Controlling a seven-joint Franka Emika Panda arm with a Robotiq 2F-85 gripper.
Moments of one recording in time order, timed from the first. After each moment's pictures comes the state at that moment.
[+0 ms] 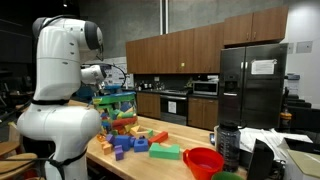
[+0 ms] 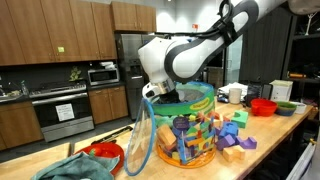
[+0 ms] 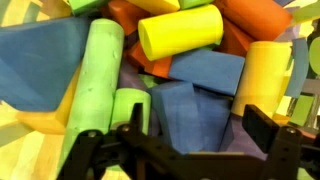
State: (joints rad) arm 0.37 0.12 0.38 -2.04 -0.34 1.90 -0.93
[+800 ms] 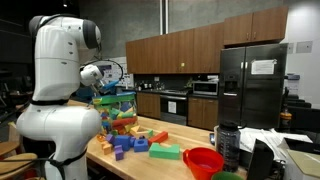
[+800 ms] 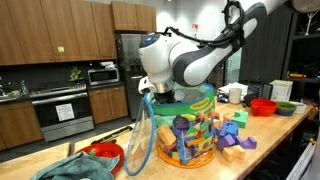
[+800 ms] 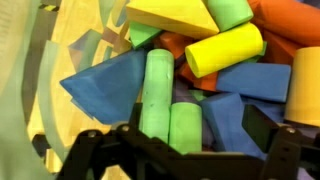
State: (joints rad) arm 0.38 0.09 0.38 -2.05 -0.57 1.99 -0.67
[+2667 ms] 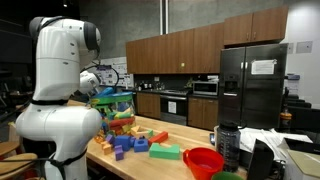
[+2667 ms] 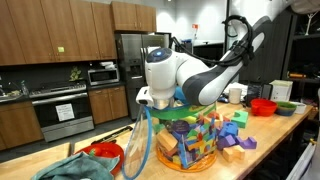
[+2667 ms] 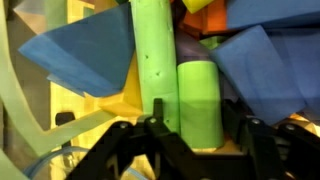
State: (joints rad) arm 0.41 0.12 0.40 -2.17 -0.69 2.26 -0.25
